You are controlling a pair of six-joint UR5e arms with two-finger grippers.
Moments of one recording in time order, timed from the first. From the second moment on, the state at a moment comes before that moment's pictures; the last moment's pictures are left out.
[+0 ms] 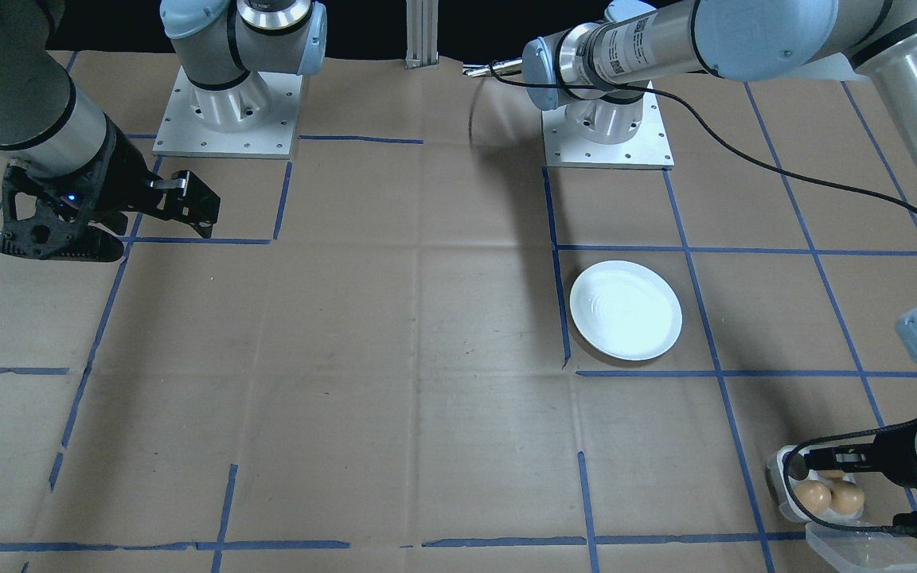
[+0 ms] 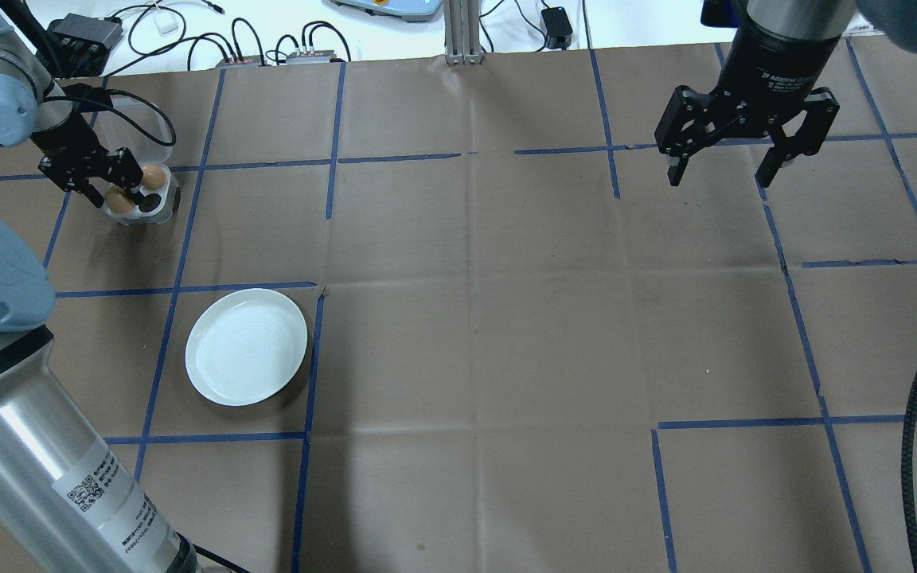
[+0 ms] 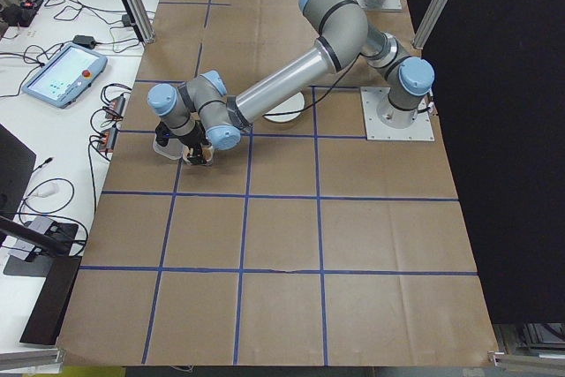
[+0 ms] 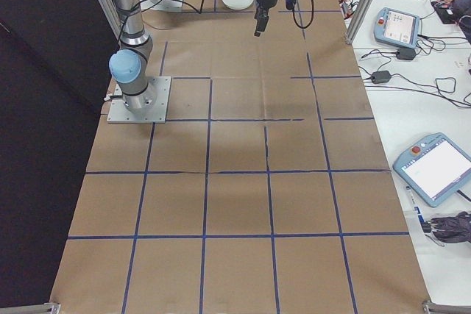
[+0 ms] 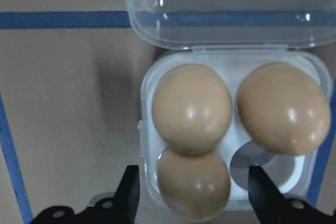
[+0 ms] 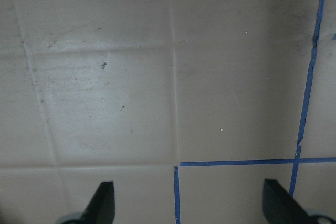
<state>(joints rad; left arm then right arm) -1.11 -2.37 -1.15 -1.37 1.61 0.45 1.51 -1.42 1.43 -1.38 -1.54 -0.02</state>
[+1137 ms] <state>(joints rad) -1.16 -2.23 -1.15 -1.53 1.60 0.44 1.51 -1.42 1.43 -1.38 -1.54 -0.02</state>
